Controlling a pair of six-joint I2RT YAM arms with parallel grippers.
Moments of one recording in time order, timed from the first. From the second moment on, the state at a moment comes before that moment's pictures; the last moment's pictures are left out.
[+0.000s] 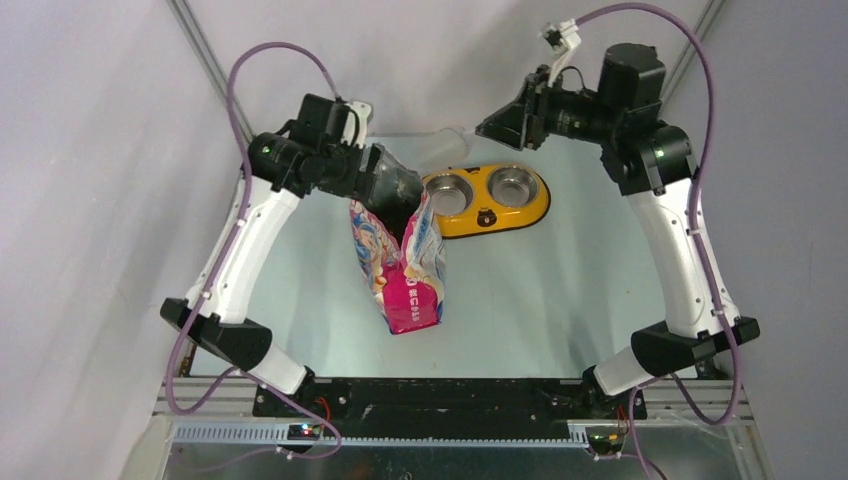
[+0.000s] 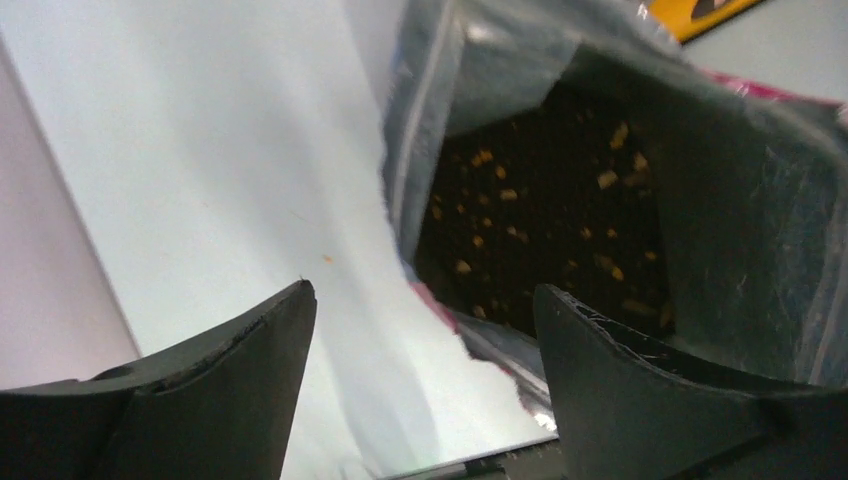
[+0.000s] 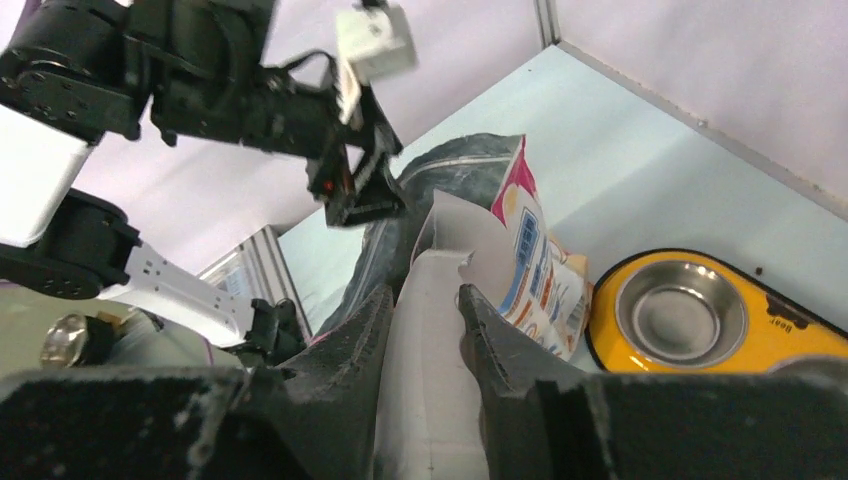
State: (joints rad) left arm -0.44 1.53 1.97 -1.23 -0.15 -0.04; right arm 0.33 1.50 2.03 -0.70 -0.78 0.28
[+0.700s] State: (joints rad) left arm -0.32 1.63 1.99 -1.32 0.16 -0.08; right arm 0.74 1.87 2.23 -0.88 -0.24 0.07
